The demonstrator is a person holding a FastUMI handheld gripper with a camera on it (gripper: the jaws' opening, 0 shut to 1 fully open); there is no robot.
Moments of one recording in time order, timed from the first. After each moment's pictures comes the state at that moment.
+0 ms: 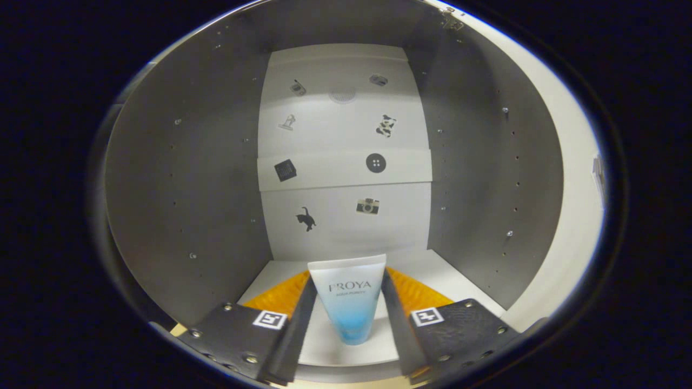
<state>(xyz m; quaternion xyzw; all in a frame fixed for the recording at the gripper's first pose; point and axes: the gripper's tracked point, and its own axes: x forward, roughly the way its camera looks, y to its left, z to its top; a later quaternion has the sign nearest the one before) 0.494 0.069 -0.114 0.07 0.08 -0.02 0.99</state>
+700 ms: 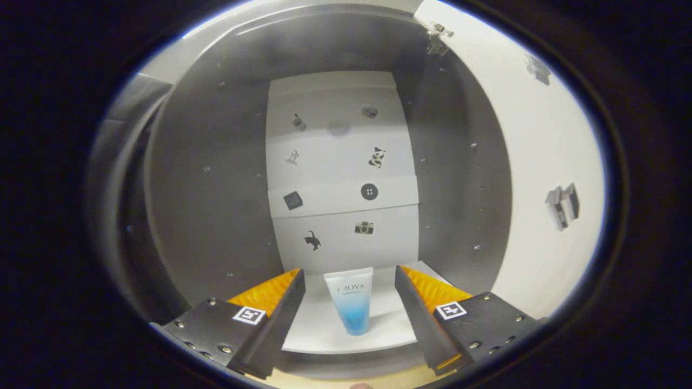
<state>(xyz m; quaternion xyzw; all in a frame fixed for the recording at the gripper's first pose) 0.423 0.065 -0.058 0.09 0.04 -0.02 0.99</state>
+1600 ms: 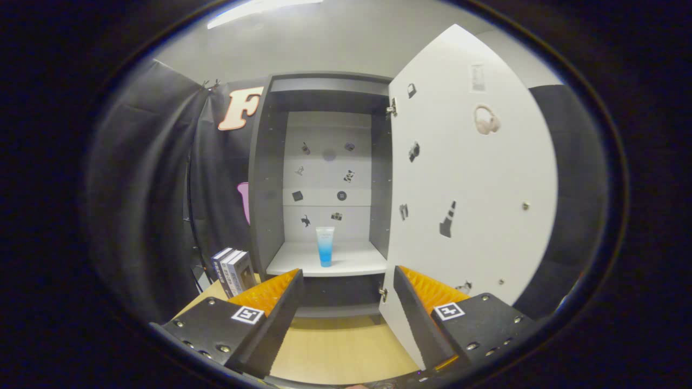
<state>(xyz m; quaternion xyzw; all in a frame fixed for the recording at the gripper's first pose) 0.115 0.013 -0.022 0.03 0.06 -0.08 0.99</state>
